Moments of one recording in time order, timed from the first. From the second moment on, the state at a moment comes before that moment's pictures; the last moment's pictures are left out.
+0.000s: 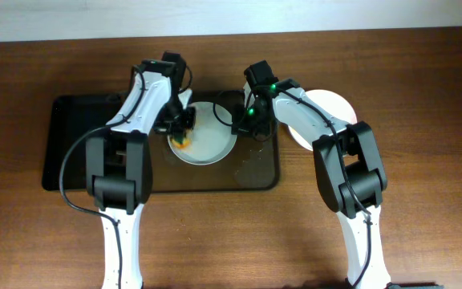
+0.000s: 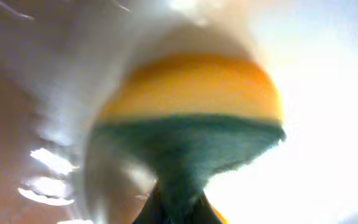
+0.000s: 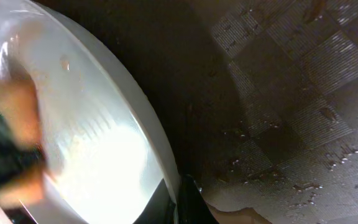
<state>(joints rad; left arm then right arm) -0.20 2.39 1.97 -1.27 0.16 -0.02 0.39 2.33 1.76 -0.73 -0.45 0.50</state>
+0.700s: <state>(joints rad) -0.23 2.39 1.98 -1.21 -0.05 -0.33 0.39 2.33 1.76 -0.73 -0.45 0.50</state>
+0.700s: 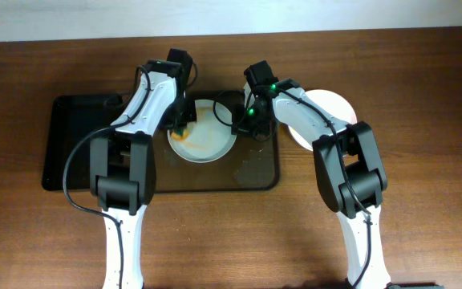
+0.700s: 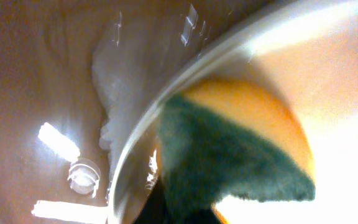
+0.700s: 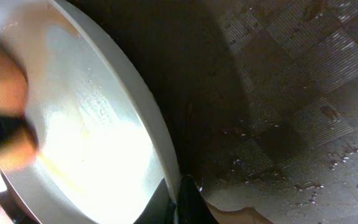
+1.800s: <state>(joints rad) -0.22 2.48 2.17 -1.57 0.26 0.17 0.40 2.33 1.75 -0.71 -0.49 0.49</state>
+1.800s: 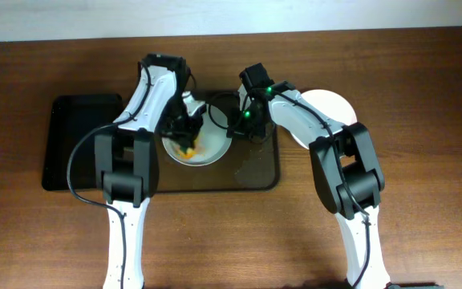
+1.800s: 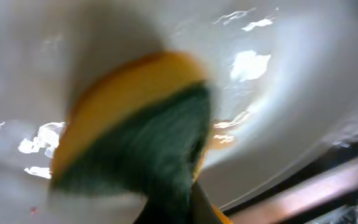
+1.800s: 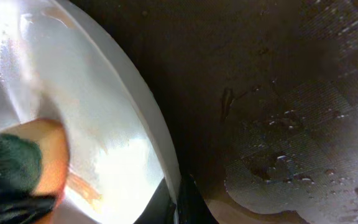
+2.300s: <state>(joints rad) -0.03 2.50 2.74 -1.66 0.38 0.10 0.44 1.94 1.71 -0.92 0.03 0.42</state>
